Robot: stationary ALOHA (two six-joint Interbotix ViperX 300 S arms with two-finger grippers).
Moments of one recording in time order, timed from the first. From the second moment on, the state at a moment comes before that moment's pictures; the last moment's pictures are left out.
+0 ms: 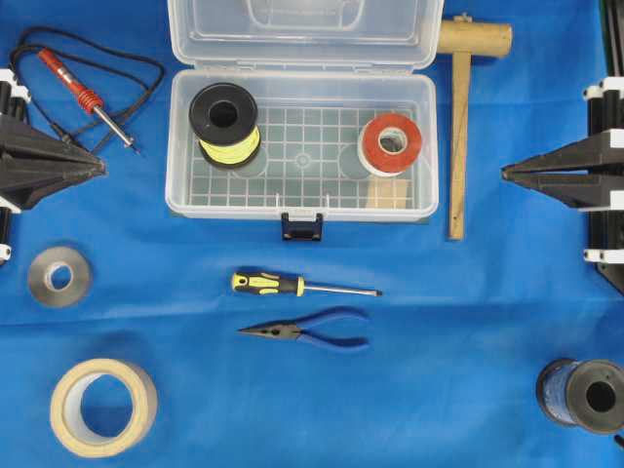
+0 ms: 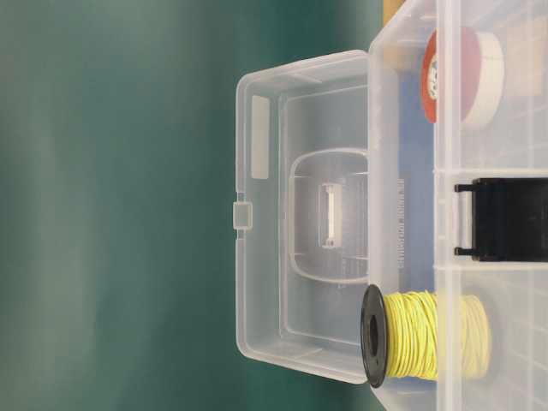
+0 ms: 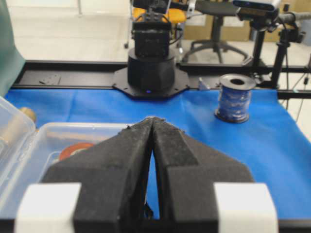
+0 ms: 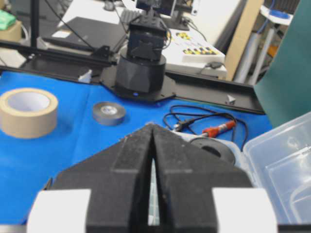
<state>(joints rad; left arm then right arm) 0.00 -0.97 1.18 0.00 -0.29 0.00 0.00 -0.96 1.19 0.00 -0.29 0.00</state>
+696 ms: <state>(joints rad) 0.38 -0.64 0.99 -0.04 -0.38 0.05 -0.02 -0.94 1.18 0.00 -0.26 0.00</state>
